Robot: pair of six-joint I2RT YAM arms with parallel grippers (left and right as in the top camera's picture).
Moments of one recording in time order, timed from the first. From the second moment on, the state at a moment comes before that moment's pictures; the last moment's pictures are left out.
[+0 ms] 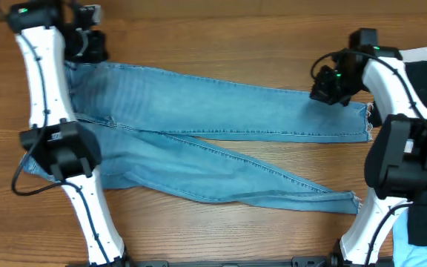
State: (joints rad) left arm 0.18 2.46 2.64 -1.46 0.36 0.27; right arm -0.09 2.14 1.70 -0.98 -0.36 0.36
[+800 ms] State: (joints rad) left arm 0.09 2.46 2.64 -1.48 0.39 0.21; right arm -0.03 2.39 1.76 -0.39 -0.39 0.64
